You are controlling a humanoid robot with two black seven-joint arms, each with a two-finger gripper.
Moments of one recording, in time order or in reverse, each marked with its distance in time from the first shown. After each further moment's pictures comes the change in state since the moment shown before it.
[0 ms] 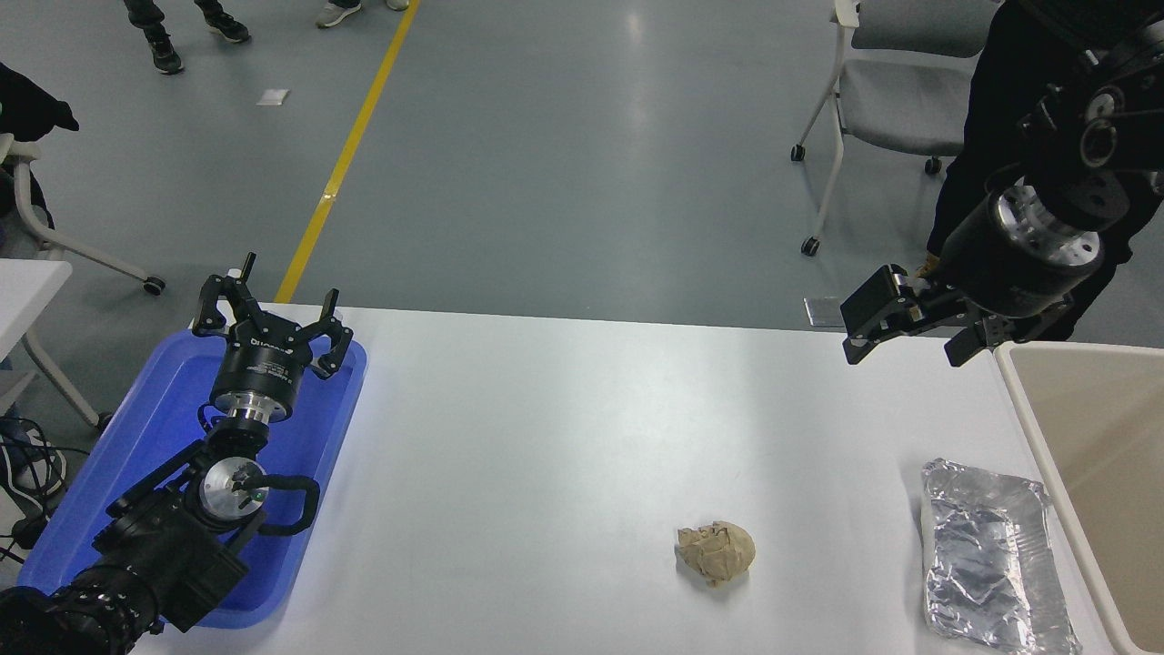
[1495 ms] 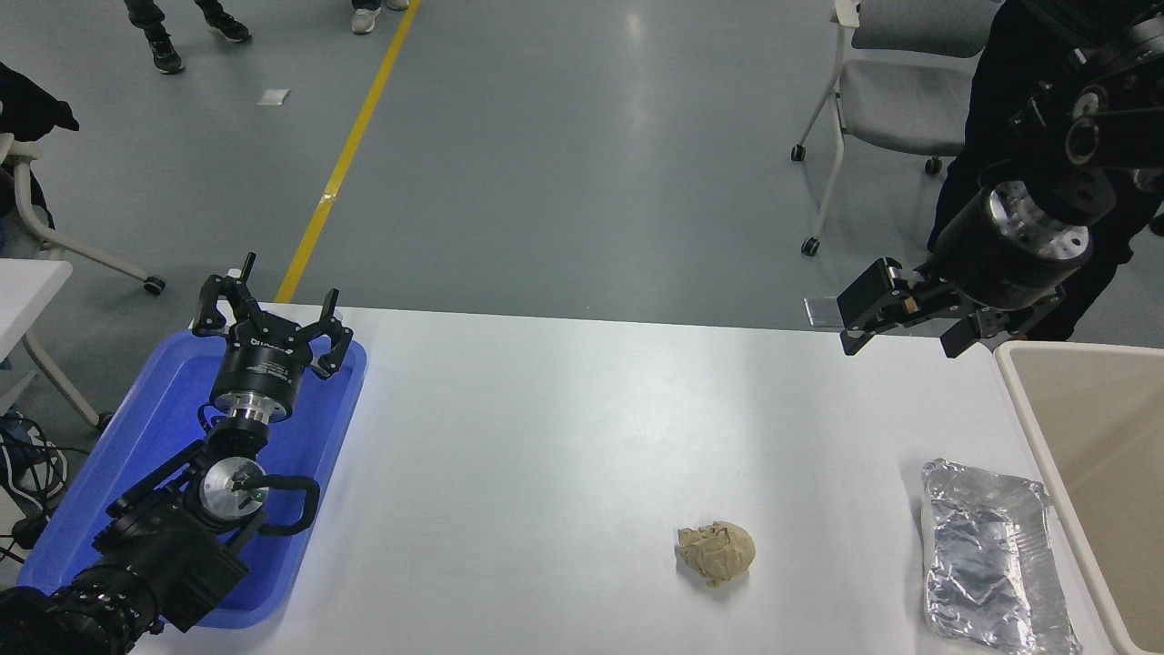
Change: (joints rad) left arm 0.000 0.000 0.000 0.000 0.001 0.000 0.000; right arm -0.046 0.007 0.001 -0.061 0.005 -0.001 0.001
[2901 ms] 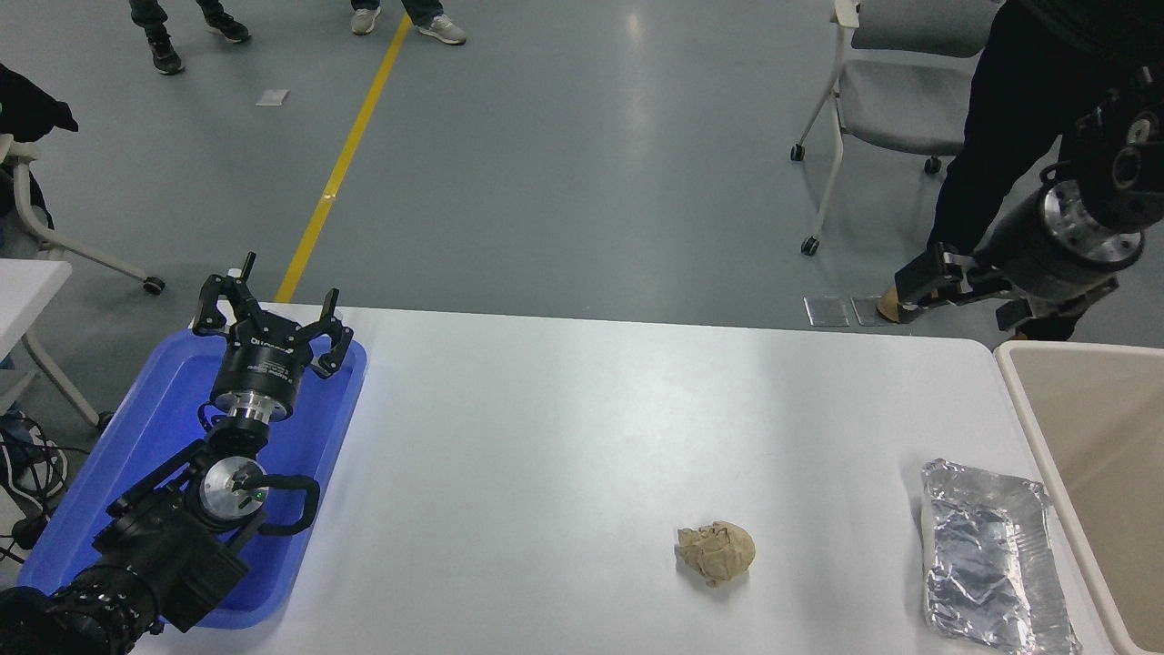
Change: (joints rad) left arm 0.000 0.000 0.000 0.000 0.000 0.000 0.000; right arm -0.118 -0.085 -0.115 -0.089 -0.045 -0.207 0.000
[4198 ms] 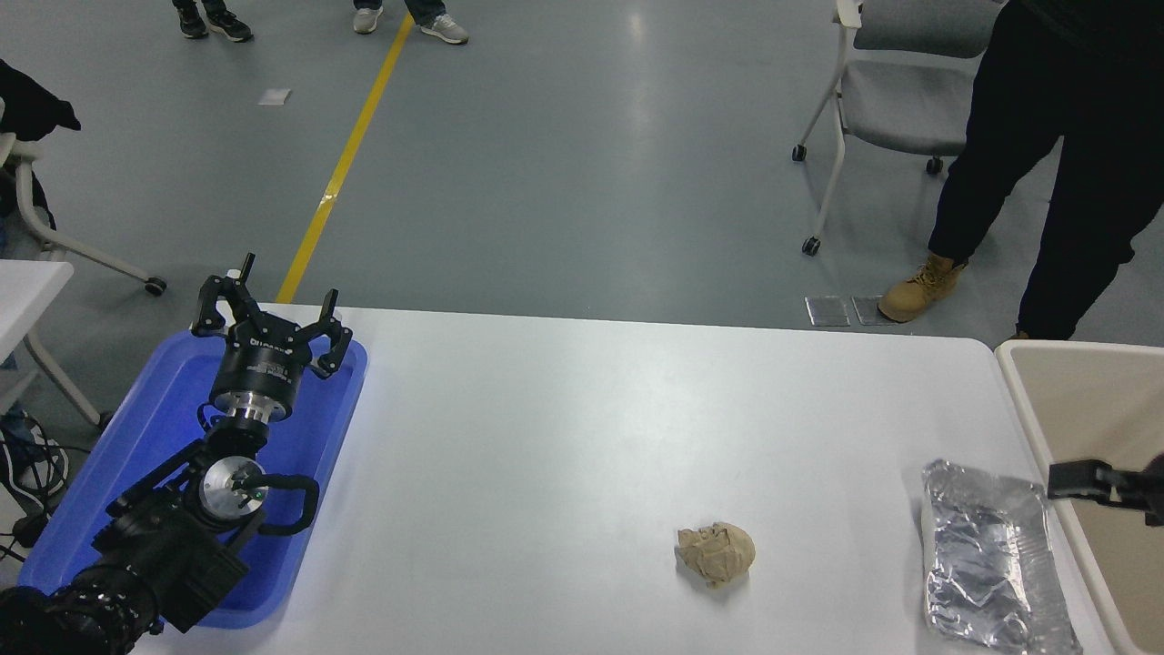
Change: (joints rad) left arm 0.000 0.000 0.000 0.000 0.000 0.000 0.000; right arm -0.844 -0.430 0.435 -0.183 -0.257 -0.432 0.007
